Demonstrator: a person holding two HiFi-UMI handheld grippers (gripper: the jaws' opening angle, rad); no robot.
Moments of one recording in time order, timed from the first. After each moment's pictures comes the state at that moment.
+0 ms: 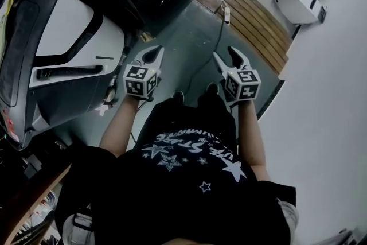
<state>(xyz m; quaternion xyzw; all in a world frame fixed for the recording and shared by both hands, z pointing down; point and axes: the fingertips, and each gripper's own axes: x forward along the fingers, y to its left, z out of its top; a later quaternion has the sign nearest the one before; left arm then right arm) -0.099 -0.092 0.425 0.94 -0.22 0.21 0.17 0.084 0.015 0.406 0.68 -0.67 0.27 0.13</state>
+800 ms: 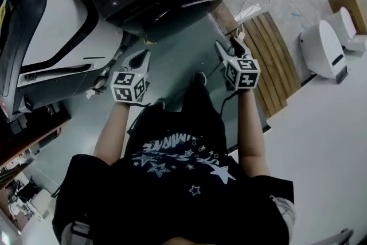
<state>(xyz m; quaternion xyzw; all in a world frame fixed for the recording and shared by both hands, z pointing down) 0.008 -0.203 0.449 0.85 -0.42 0.25 0.21 0.282 -0.205 0.463 0.57 -0.76 0.29 0.15</state>
